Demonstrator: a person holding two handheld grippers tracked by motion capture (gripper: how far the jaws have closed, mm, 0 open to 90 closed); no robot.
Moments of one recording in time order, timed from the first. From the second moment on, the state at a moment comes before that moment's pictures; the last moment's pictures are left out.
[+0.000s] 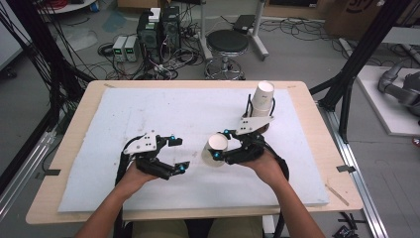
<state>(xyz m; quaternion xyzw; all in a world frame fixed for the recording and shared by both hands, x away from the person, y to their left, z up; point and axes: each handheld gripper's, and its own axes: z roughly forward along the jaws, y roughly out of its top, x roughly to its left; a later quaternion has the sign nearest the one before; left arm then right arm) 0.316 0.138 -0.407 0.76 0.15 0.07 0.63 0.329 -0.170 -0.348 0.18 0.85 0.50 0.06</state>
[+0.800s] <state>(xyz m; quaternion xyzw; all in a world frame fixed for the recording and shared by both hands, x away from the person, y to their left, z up) 0.324 0.096 -0.414 0.77 0.12 0.05 0.62 0.325 -0.153 -0.349 0.16 0.85 0.51 0.03</state>
